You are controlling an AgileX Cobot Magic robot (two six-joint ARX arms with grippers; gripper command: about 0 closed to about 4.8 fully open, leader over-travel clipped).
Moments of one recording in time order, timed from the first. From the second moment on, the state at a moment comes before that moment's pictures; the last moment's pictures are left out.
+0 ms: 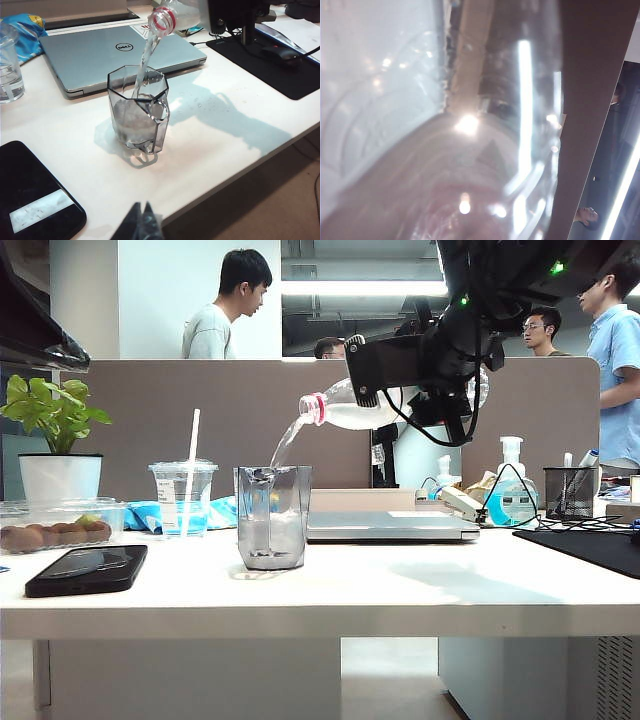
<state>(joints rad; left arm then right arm) -0.49 0.54 0.35 -0.06 0.11 -0.04 0.40 1.79 1.21 0.34 0.21 -1.66</state>
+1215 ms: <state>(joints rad) -0.49 0.54 0.35 -0.06 0.11 -0.04 0.38 1.79 1.16 0.41 0.03 -0.48</state>
